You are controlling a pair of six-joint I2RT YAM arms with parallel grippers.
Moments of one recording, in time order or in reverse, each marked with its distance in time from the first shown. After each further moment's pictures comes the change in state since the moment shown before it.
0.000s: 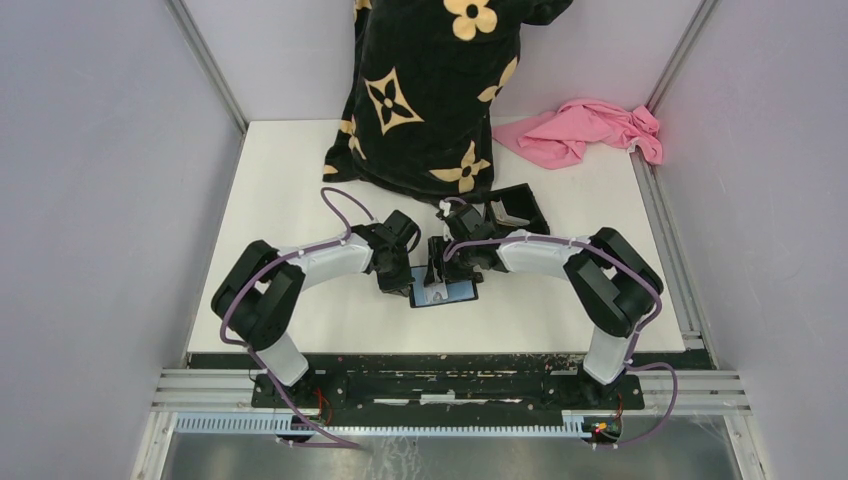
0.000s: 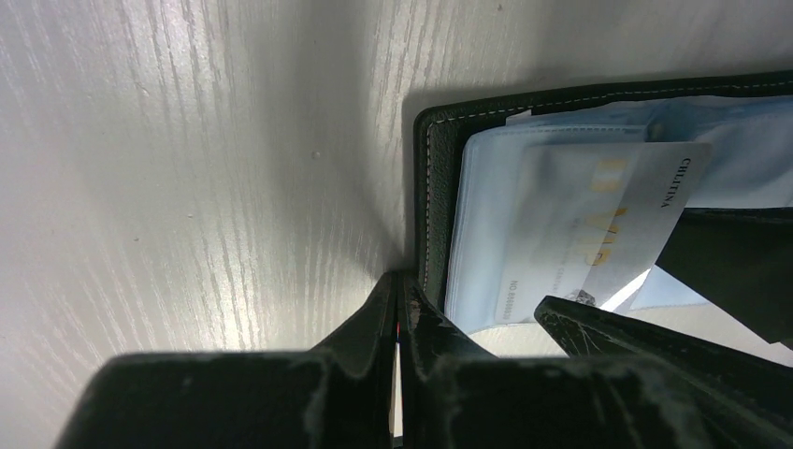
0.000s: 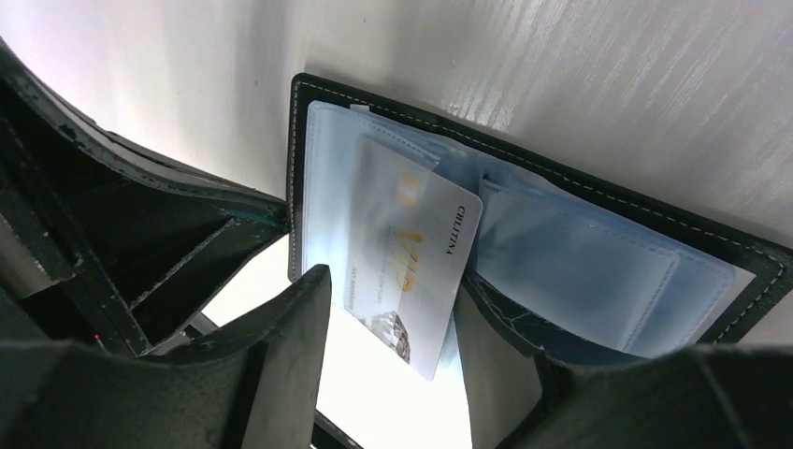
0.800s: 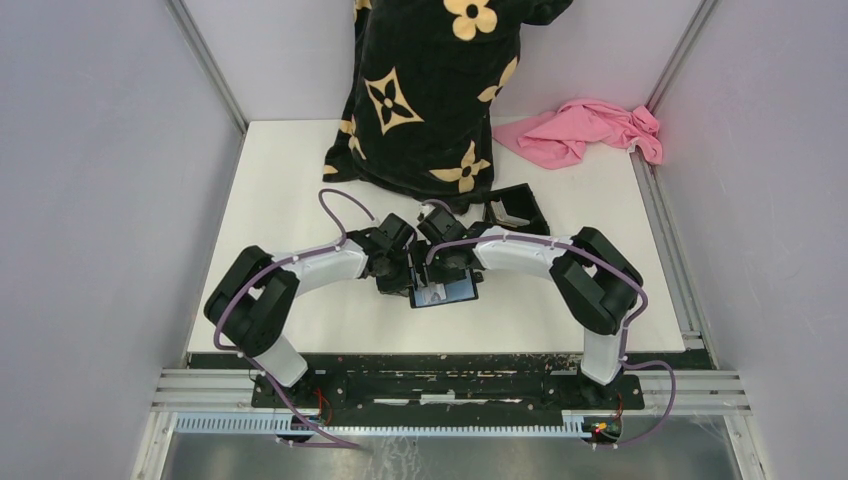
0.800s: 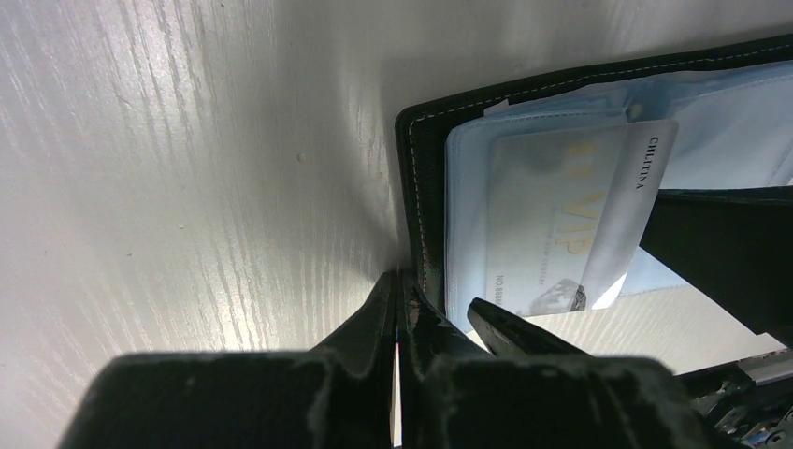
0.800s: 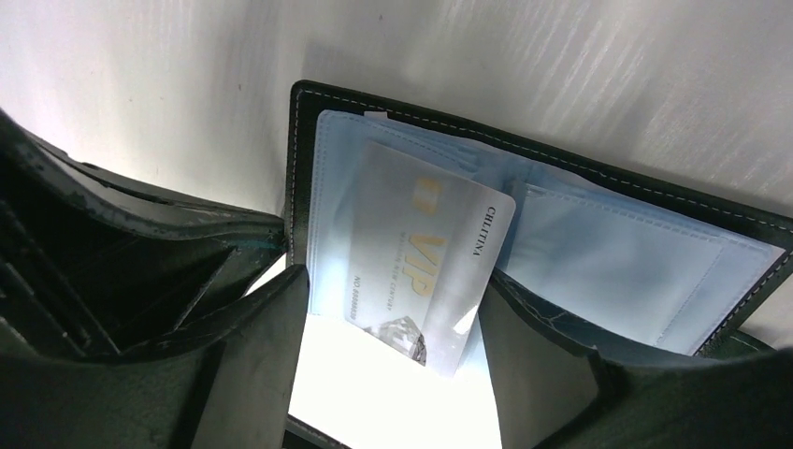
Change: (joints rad) left arm 0.000 -0.048 -0.063 0.084 0.032 0.047; right arm 0.121 0.079 0.196 -0.239 0.212 -0.008
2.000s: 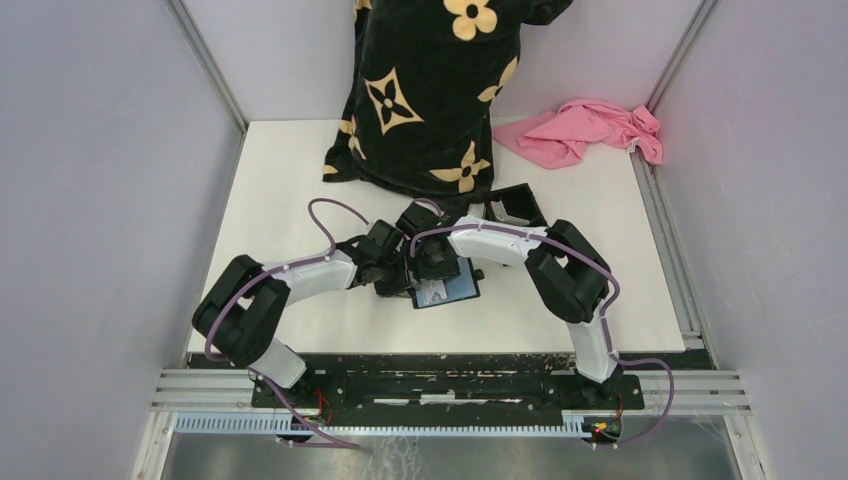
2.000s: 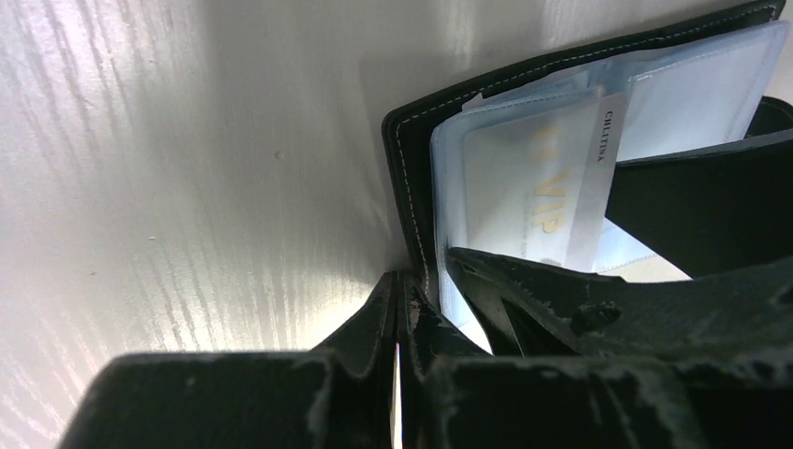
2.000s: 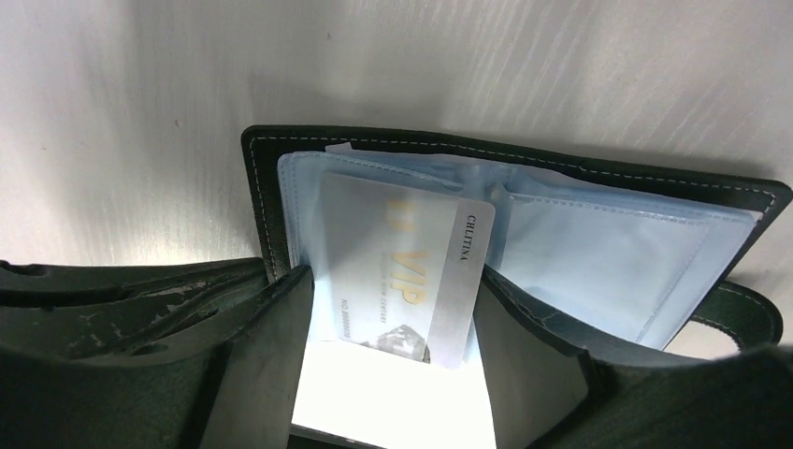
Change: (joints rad) left arm 0.028 -0.070 -0.122 0.161 0.075 0.000; right arm 0.043 0.175 0.286 -0.322 0.126 0.043
